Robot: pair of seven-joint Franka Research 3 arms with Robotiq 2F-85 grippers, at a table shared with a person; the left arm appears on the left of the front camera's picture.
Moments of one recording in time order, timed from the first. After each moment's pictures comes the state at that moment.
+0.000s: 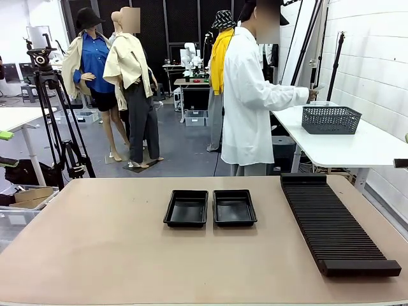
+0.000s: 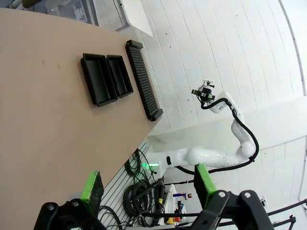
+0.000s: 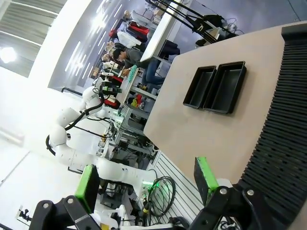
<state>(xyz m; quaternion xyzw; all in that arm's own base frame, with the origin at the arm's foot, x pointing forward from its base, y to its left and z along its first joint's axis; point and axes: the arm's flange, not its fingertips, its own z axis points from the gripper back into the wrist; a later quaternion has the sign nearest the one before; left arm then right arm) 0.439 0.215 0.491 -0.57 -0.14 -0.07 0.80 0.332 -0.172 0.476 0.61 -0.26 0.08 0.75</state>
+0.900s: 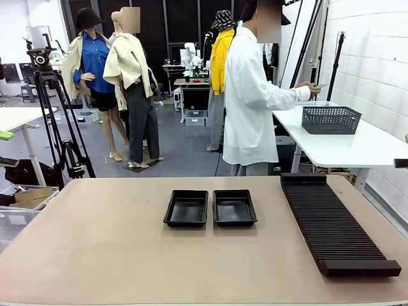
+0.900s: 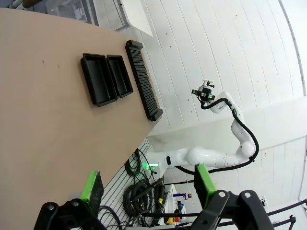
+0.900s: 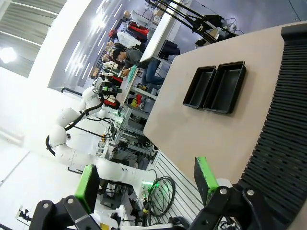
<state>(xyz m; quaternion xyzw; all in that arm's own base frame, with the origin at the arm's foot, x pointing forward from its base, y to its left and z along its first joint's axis) 0.439 0.215 0.491 -0.57 -0.14 -0.07 0.80 0.332 -0.173 0.476 0.61 -0.26 0.08 0.75</state>
